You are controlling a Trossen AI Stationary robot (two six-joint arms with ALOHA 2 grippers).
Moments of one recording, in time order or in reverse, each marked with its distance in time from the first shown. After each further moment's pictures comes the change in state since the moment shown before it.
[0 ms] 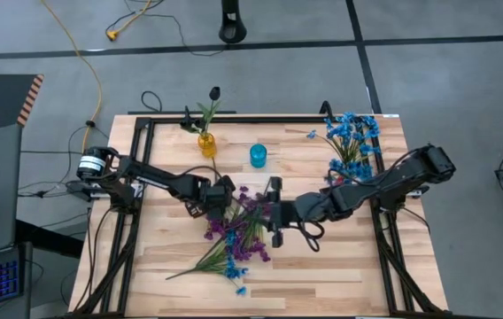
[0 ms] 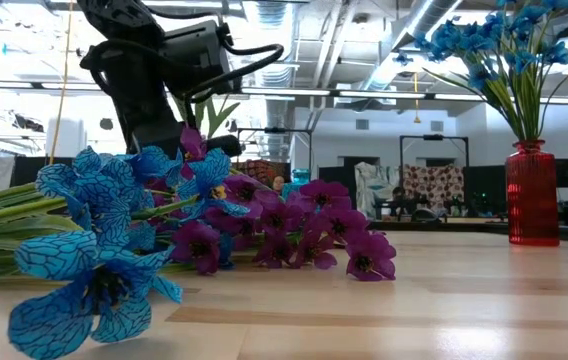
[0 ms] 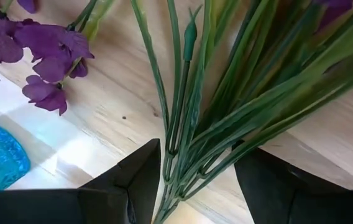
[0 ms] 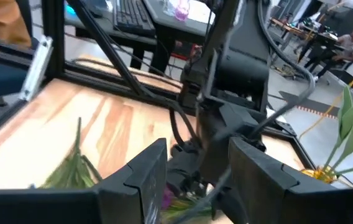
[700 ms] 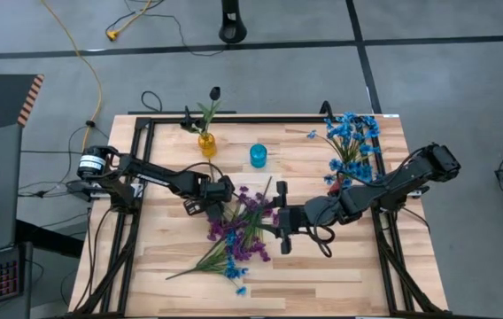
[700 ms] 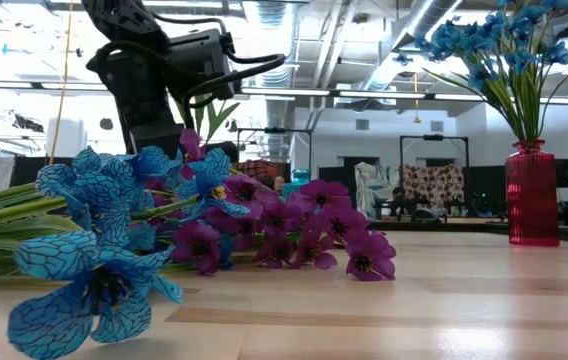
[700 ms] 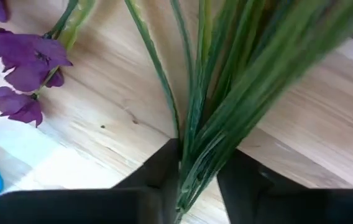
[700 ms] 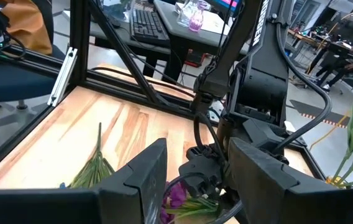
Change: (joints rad) left arm 0.030 0.012 0.001 -0.023 0.104 0.040; right arm 0.058 -0.051 0.000 -0.044 0.001 0.000
